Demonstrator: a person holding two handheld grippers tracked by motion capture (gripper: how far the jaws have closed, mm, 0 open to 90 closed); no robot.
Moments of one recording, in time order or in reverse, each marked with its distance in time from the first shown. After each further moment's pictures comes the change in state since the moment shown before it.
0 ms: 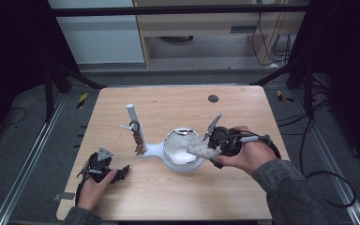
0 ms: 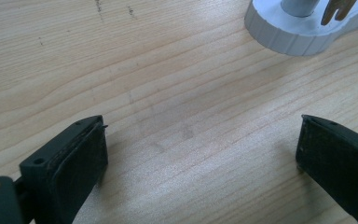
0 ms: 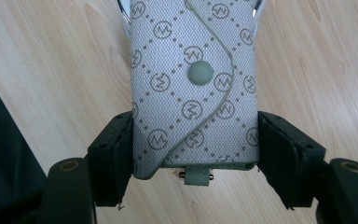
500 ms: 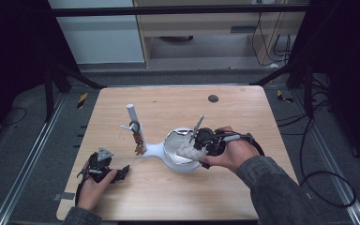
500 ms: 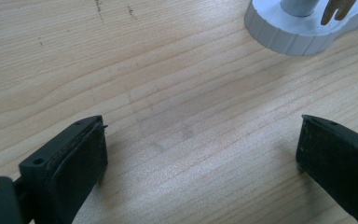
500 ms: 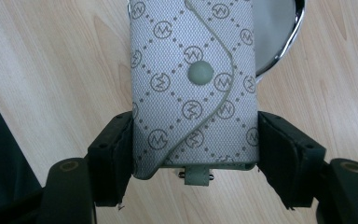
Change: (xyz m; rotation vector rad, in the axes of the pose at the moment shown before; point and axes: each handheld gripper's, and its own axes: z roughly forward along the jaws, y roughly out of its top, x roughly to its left) left arm 0.000 0.000 0.000 0.001 -0.001 0.001; right arm 0.009 0.028 0.024 0.035 0.026 -0.042
